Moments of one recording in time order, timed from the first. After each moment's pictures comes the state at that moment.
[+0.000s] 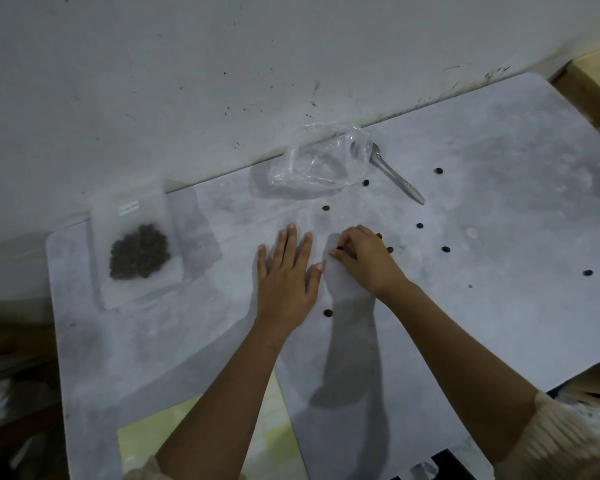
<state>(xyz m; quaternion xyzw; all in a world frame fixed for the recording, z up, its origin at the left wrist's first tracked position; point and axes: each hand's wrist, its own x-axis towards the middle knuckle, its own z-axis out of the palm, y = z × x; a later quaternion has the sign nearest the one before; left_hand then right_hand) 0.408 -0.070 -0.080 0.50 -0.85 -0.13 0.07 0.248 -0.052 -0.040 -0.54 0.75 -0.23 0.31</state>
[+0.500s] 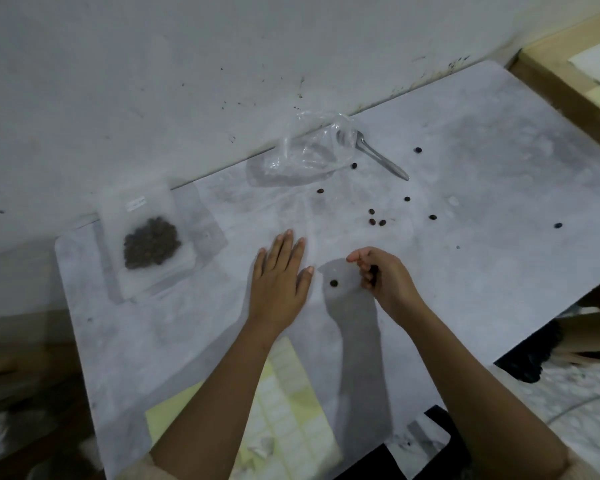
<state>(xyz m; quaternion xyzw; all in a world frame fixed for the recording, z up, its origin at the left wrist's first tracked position) 0.451 -0.051 -0.075 0.43 -0.88 -0.16 0.08 0.285 0.026 -0.017 -0.16 0.65 -0.53 0.52</state>
